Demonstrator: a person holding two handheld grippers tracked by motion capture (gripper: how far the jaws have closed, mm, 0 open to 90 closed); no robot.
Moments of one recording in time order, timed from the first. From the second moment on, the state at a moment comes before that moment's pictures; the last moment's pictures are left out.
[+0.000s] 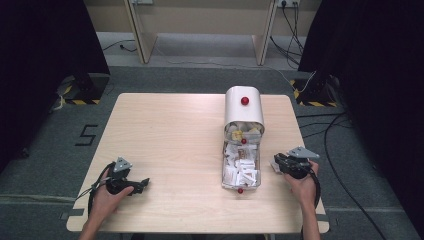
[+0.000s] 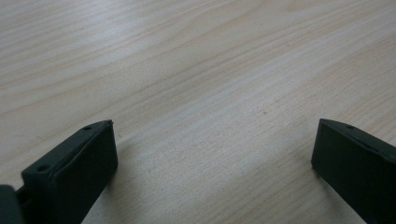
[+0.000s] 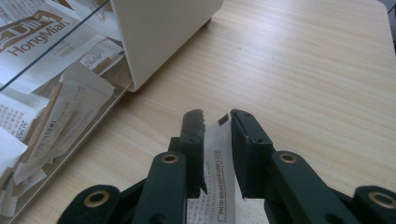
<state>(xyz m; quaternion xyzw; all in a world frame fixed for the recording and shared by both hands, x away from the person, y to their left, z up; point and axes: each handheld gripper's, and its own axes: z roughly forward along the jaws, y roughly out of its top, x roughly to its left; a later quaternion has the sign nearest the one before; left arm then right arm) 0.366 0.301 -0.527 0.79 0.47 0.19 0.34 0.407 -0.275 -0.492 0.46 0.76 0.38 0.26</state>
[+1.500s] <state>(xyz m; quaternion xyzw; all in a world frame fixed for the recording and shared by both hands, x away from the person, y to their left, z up) 0.366 0.301 -0.527 0.79 0.47 0.19 0.34 0.370 -0.275 -0.481 0.47 0.75 0.39 0.26</state>
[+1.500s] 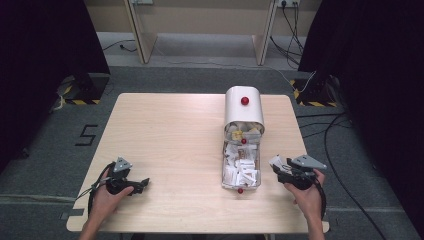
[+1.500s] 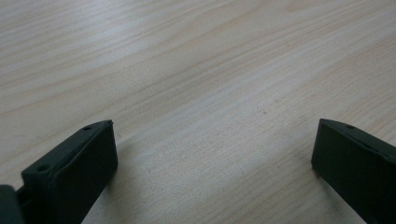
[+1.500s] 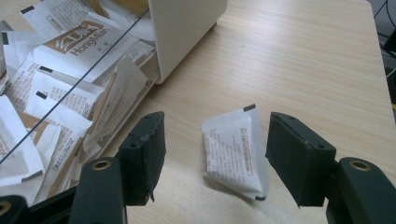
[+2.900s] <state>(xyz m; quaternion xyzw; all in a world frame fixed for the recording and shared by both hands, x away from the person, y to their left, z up) 0.366 0.301 -0.527 0.79 0.47 0.19 0.34 0.341 -0.279 -0.484 0.48 0.75 0.38 0.25</state>
